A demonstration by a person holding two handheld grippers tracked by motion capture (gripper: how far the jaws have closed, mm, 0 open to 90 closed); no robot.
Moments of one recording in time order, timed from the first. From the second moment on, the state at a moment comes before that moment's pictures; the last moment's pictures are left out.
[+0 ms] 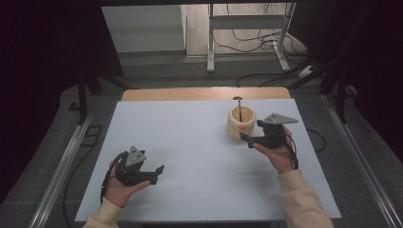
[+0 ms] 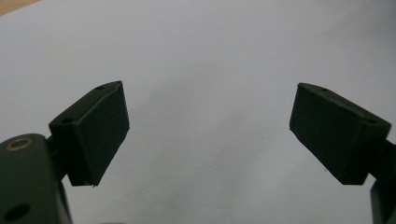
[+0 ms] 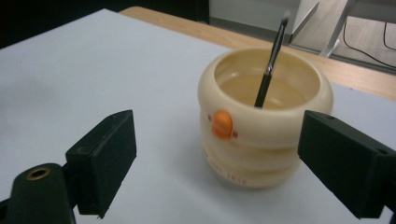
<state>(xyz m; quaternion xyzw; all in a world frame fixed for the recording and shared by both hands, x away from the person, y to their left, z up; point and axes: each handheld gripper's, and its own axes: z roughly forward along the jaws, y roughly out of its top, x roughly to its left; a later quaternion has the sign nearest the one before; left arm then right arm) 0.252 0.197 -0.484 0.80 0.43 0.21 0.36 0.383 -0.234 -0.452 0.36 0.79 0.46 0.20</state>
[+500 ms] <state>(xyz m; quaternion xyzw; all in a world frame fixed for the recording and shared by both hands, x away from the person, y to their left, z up) 0.252 0.197 -0.484 0.80 0.43 0.21 0.36 0.345 -0.263 -0.466 0.36 0.80 0.43 0.19</state>
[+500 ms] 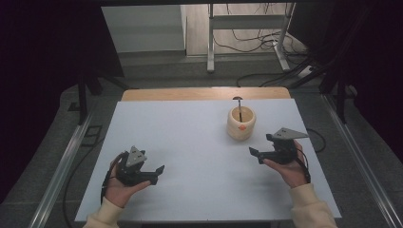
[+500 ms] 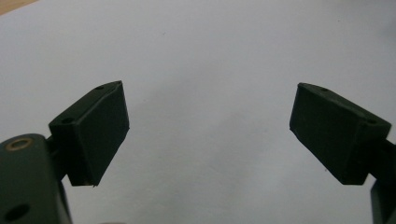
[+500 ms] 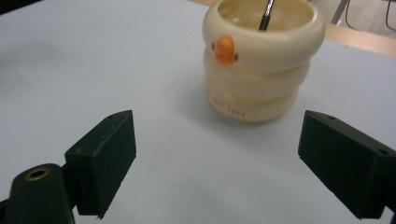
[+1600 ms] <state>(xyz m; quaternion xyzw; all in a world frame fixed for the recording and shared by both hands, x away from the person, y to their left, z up) 0.254 0.197 -0.488 0.80 0.43 0.21 0.35 0.310 -0.297 -0.489 0.38 0.81 0.41 0.17</state>
